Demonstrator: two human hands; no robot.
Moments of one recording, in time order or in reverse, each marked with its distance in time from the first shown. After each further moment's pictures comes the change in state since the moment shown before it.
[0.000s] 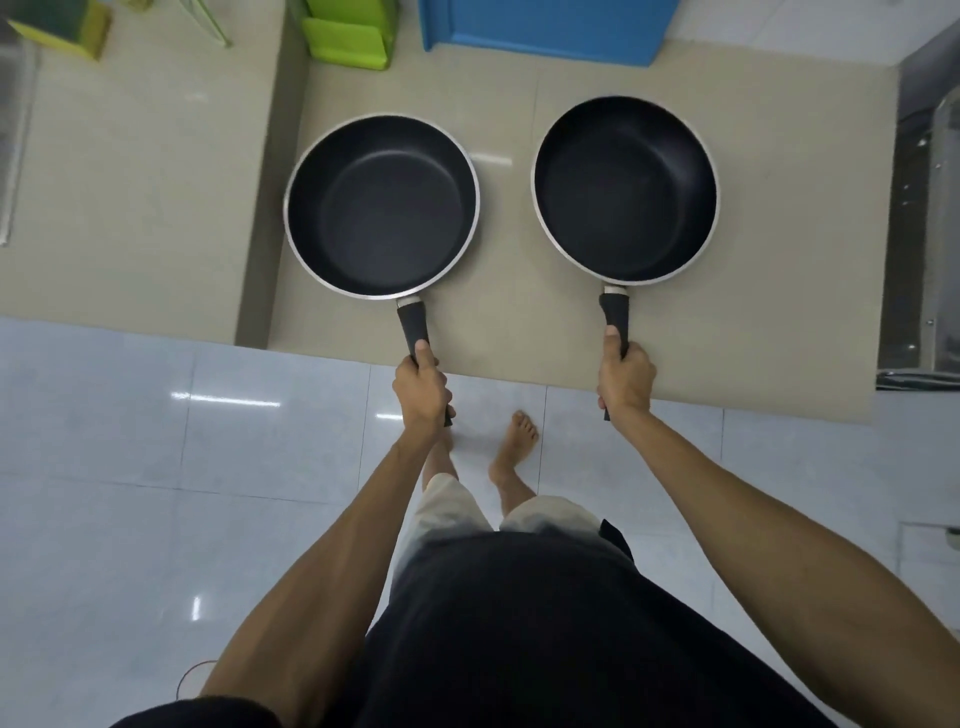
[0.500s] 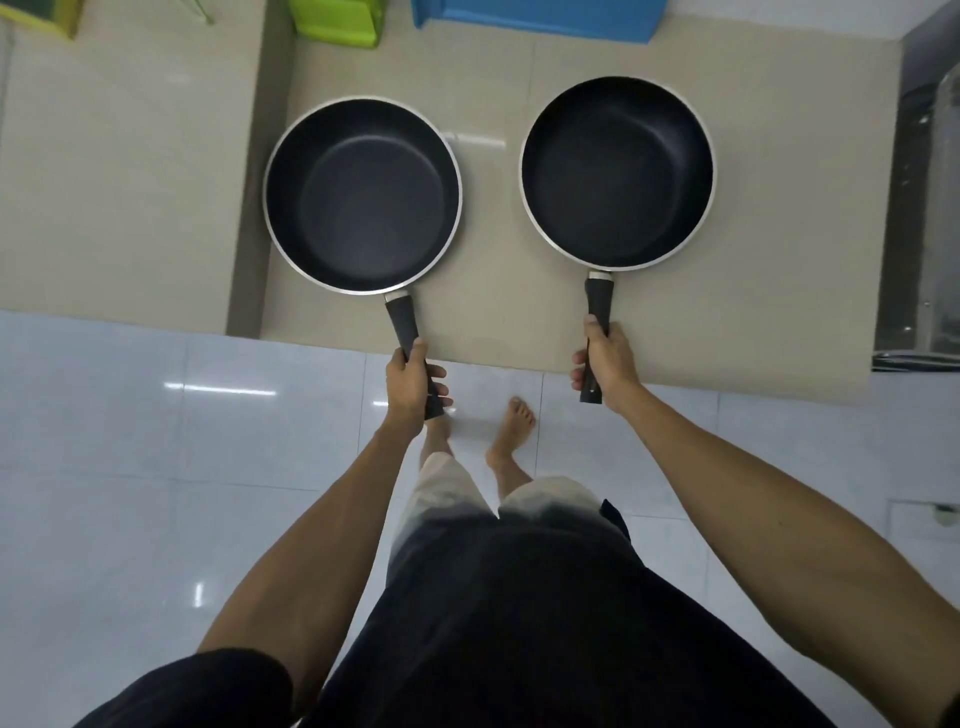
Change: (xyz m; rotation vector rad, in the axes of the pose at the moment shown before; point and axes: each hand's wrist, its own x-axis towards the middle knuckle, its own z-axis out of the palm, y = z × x) left_hand 0.024 -0.019 -0.014 -0.126 -0.182 -0.217; right_hand 0.007 -0.004 0.007 0.152 -0.256 0.117
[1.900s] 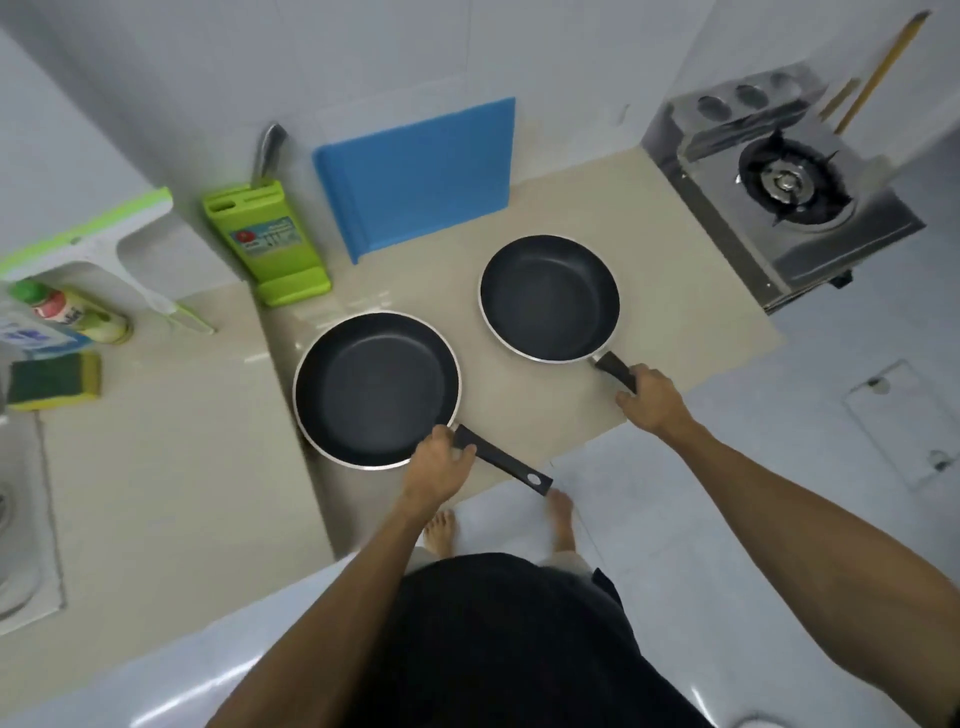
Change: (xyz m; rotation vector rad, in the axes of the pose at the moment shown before) left_hand 0.033 0.152 -0.067 1.199 -0.495 0.656; right_hand -0.112 -0.065 0.014 -0.578 0.424 -0.061
